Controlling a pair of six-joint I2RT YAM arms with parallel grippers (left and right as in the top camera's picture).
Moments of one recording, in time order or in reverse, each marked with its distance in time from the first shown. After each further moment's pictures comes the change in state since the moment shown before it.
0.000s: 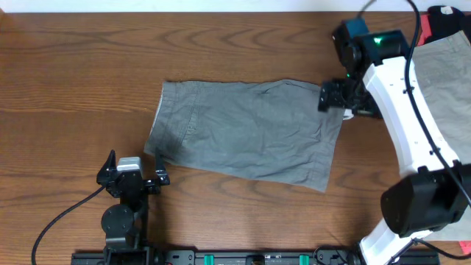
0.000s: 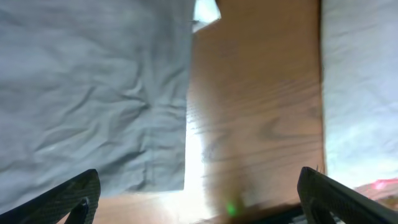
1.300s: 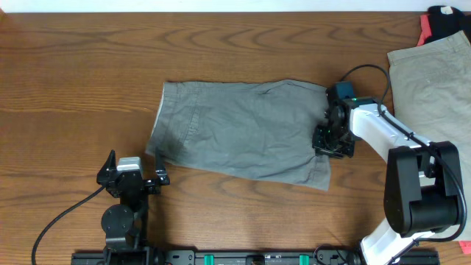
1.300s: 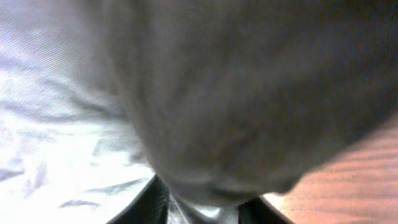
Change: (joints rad) left arm 0.000 0.000 0.000 0.000 0.000 0.000; right arm -0.029 -0.006 -0.649 0.640 -0.275 -0.047
